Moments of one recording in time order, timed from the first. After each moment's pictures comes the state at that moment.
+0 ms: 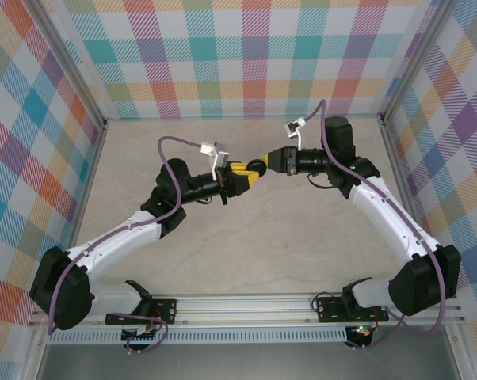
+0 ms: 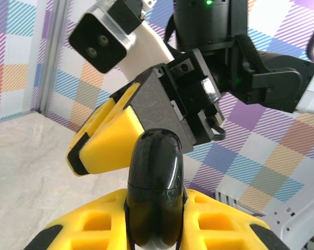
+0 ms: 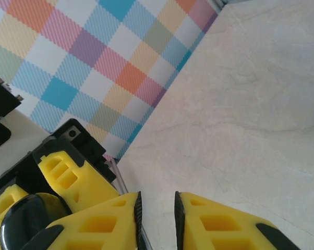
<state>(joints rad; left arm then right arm) -0.65 1.26 0.86 0.47 0.61 -0.40 0.38 1.34 1.23 -0.36 -0.86 0.46</state>
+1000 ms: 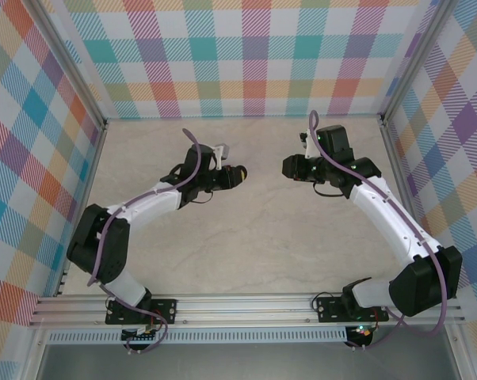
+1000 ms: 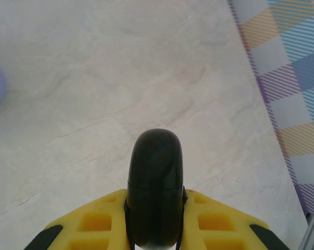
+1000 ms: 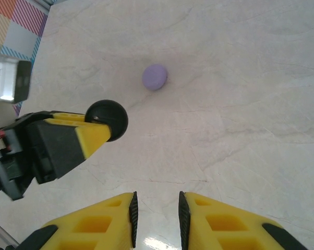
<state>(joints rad) -0.51 1.64 1.07 -0.06 0.36 -0.60 0.38 1.33 1.25 -0.67 -0.32 0.41</state>
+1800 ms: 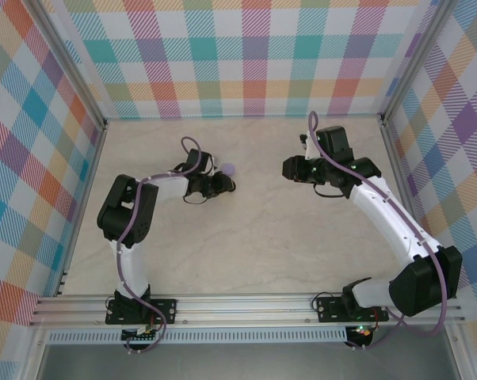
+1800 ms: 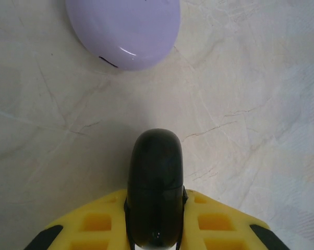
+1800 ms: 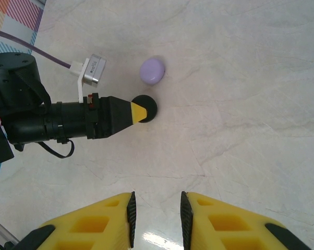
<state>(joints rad) -0.38 1.97 1.16 -0.09 0.45 -0.69 0.38 1.33 1.25 -0.69 -0.32 0.41</state>
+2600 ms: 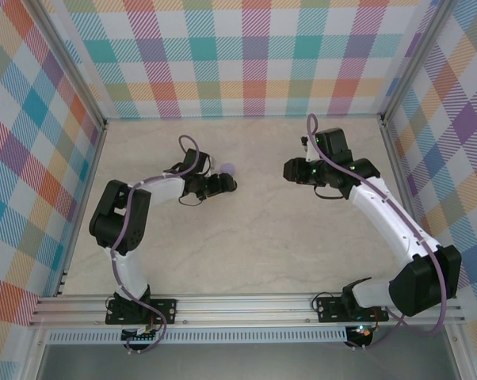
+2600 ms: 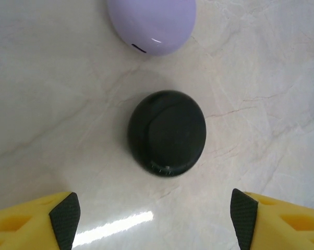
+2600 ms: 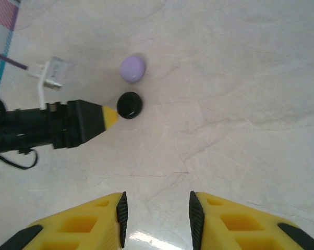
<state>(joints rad) -0.37 1.86 1.13 -0.21 0.33 -0.59 0.38 1.33 1.23 -0.71 -0.24 0.40</state>
